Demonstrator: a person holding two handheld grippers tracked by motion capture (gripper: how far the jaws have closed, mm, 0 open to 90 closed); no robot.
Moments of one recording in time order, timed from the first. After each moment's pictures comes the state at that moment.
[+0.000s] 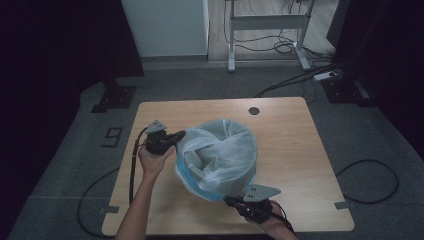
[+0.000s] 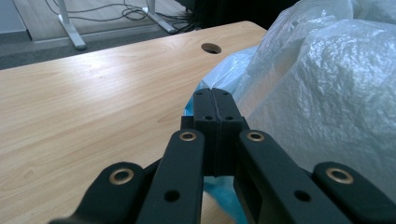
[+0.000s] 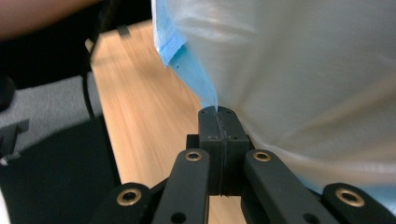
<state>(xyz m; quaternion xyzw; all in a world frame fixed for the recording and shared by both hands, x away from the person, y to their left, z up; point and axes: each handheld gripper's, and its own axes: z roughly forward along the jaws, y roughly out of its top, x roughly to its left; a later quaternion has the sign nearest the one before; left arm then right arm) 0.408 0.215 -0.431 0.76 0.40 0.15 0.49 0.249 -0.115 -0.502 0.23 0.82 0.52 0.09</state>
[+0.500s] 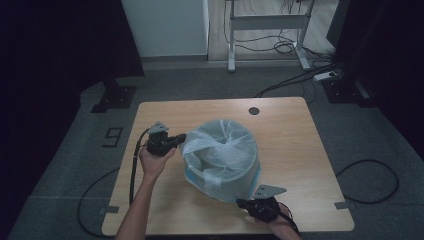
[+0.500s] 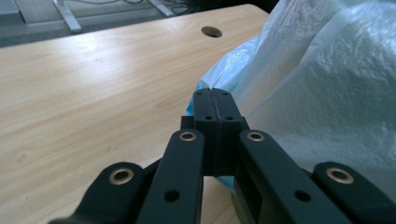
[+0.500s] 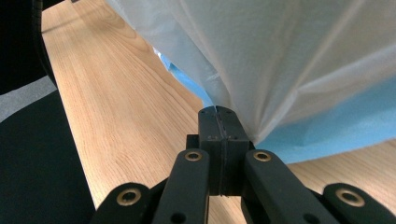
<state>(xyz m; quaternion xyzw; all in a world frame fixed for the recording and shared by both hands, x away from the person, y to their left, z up) 0.409 0.214 -0.439 0.77 0.41 0.13 0.47 0.261 -0.146 -0.545 0.32 0.82 0.48 0.06</state>
